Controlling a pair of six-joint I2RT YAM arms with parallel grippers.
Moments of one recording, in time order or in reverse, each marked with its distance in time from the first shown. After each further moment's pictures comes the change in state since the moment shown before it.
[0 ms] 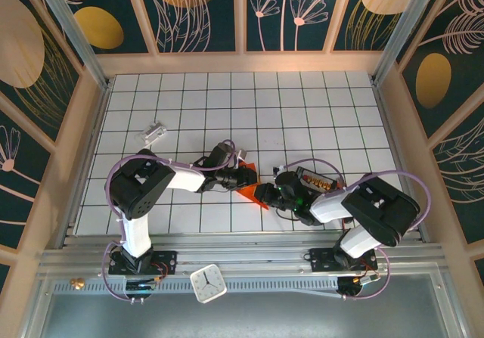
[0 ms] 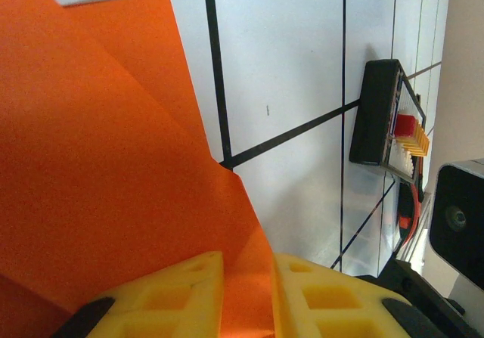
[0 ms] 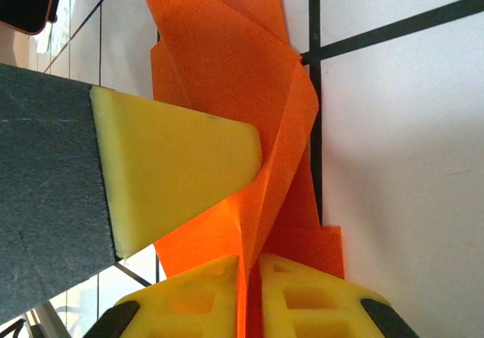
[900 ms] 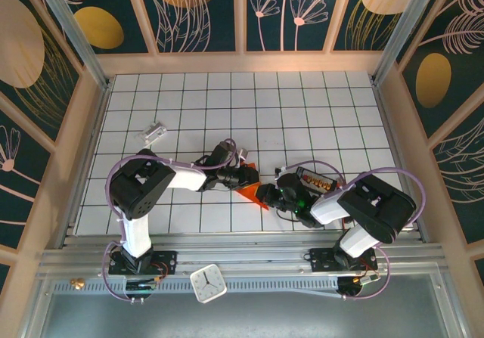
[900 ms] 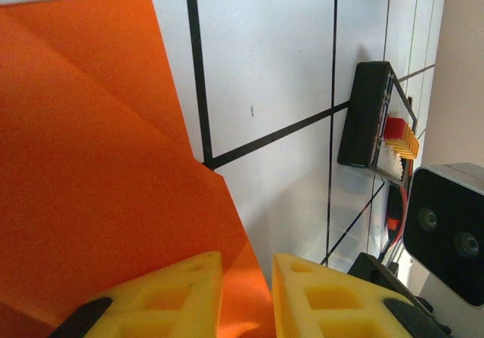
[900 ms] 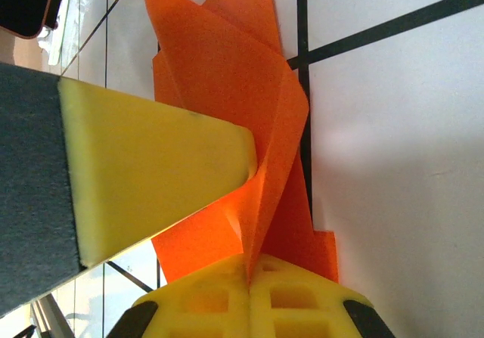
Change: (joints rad) left arm -0.008 0.000 0.023 -0.019 0.009 -0.037; right arm -0.002 0.039 -0.035 0.111 0.007 0.029
